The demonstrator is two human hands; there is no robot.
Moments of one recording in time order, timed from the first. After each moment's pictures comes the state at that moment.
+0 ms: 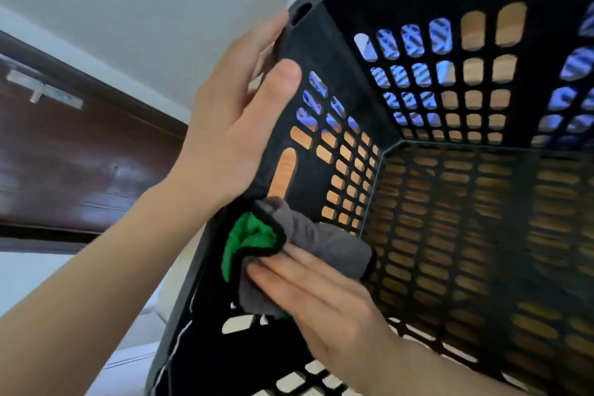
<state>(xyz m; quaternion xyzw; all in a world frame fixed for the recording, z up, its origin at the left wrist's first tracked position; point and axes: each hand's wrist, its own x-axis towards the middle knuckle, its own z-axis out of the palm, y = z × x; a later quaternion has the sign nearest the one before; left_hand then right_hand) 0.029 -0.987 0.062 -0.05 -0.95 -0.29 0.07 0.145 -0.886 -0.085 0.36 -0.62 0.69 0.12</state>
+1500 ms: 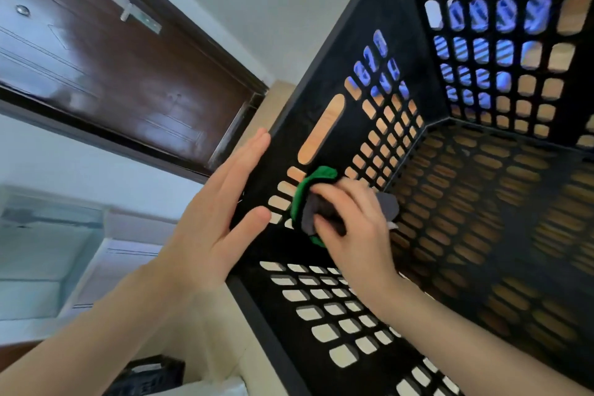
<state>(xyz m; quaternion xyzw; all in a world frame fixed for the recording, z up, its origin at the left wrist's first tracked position) 0.209 -0.991 0.076 0.06 -0.99 -0.16 -0.02 0.150 -0.874 -0.091 0.25 -0.69 0.68 -0.01</state>
